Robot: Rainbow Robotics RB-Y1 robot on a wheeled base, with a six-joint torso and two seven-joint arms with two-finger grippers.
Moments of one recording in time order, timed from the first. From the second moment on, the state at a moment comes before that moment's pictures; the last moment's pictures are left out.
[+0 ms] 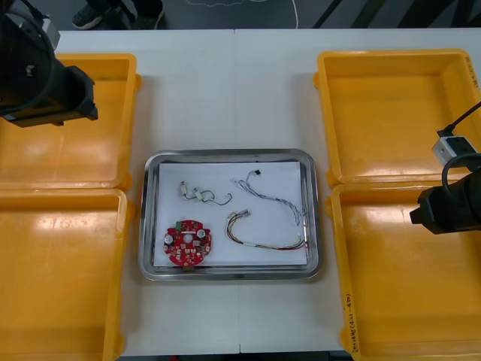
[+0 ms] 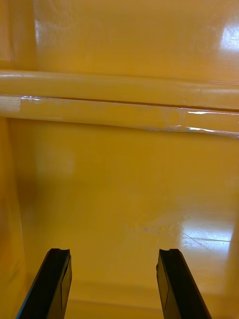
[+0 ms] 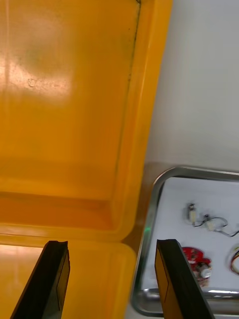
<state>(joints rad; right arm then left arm) -0.16 -0.80 -0.07 -2.25 -0.87 1.79 1.18 -0.73 0.82 -0.09 -1.95 0.86 1.91 -0.86</state>
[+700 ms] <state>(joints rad) -0.16 -0.80 -0.07 -2.26 -0.93 1.79 1.24 -0.31 0.84 0.25 -2.06 0.87 1.91 -1.19</state>
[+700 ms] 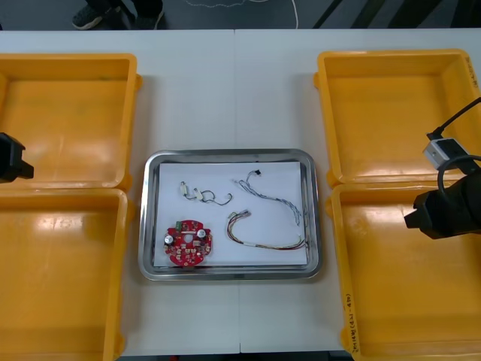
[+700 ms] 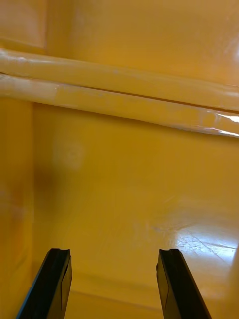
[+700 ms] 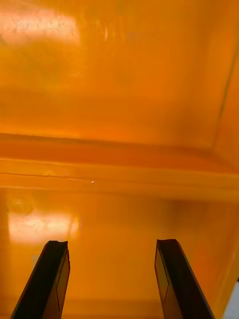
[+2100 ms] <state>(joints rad) -0.48 -0.78 0.36 -2.29 -0.96 1.80 1.58 -0.06 0.84 0.40 -2.18 0.95 1.91 -1.32</state>
